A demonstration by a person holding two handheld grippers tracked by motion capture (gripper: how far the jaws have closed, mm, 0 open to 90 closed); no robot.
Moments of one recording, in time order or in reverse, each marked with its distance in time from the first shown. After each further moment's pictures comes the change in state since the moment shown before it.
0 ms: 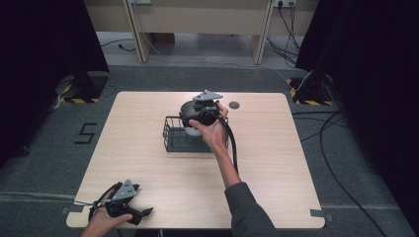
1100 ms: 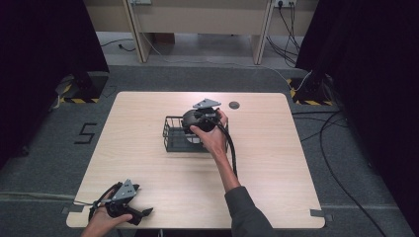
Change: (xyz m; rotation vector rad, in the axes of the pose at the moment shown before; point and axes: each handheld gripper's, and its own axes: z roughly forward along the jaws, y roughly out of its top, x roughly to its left) left arm 0.000 0.000 0.000 0.001 -0.004 0.001; right arm 0.000 -0.025 0.013 0.050 -0.024 -0.007
